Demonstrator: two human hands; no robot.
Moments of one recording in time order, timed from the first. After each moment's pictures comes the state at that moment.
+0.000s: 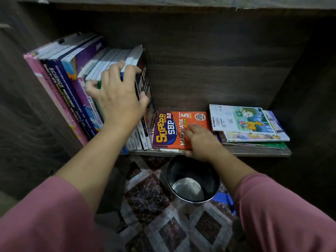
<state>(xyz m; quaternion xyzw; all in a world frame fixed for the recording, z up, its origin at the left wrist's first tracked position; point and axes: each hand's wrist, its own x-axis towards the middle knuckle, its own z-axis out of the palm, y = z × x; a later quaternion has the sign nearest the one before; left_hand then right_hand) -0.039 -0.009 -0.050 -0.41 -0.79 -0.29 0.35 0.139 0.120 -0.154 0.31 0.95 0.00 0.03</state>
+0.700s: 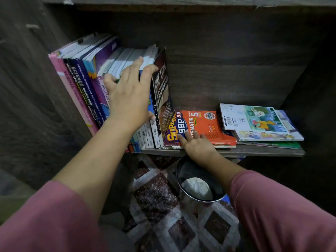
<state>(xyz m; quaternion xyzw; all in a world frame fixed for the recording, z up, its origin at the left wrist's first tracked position) -0.051 -0.033 -0.033 -0.50 -0.81 -0.13 0.26 0.099 0.091 -0.176 0.29 0.94 0.09 0.15</state>
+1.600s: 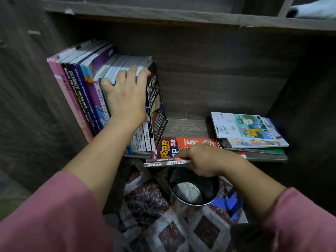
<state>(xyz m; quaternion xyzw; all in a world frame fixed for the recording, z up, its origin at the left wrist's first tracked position) -0.044 -0.016 -0.030 -0.44 -0.85 -0.10 0.29 0.157 0.046 -0.084 0.24 0.95 -0.14 0.12</state>
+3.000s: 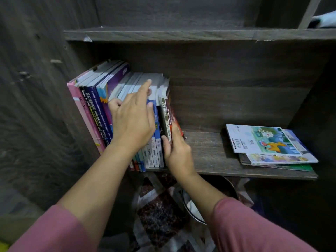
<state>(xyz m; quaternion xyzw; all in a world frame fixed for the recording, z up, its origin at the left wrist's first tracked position) -0.061 -0.034 -0.035 -0.48 -0.77 -0.30 0.30 0.038 0.032 -0.137 0.25 0.80 -0.28 -0.46</state>
